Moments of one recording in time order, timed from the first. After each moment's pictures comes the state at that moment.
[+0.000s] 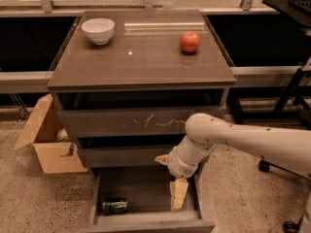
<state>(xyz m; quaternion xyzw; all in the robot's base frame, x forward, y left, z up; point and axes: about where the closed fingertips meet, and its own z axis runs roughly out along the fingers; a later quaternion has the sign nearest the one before) 0.452 -0.041 0.543 -0.74 0.61 0.24 0.12</state>
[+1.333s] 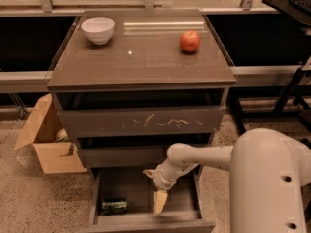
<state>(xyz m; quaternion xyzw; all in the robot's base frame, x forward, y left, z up) 0.504 0.011 0.345 -0.74 0.60 0.25 0.16</state>
